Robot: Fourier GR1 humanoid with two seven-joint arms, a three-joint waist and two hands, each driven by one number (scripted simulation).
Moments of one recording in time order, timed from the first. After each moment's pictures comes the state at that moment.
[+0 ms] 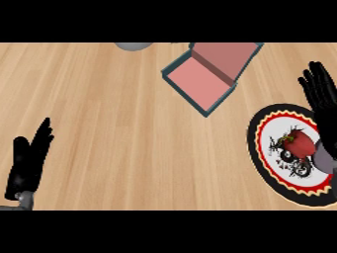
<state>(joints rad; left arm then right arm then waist) 0.01 0.39 -0.11 -1.42 0.10 0.29 0.20 -0.19 -0.50 0.10 -1.59 -0.31 -0.16 -0.06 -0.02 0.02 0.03</state>
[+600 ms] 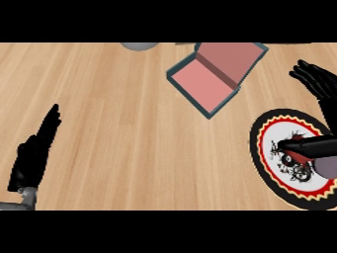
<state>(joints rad) -0.02 0.40 -0.16 -1.53 0.03 0.26 0.11 -0.27 -0.55 0.06 -1.47 -0.34 0.18 -0.41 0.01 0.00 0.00</state>
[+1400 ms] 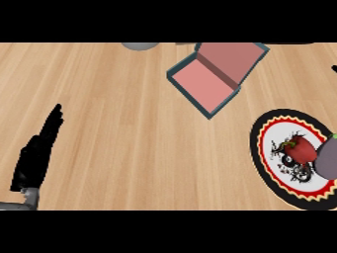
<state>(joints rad) -0.01 0.38 -0.15 -1.52 0.01 0.24 0.08 -0.35 -0.94 0.10 -1.24 0.11 0.38 -0.74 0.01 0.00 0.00</state>
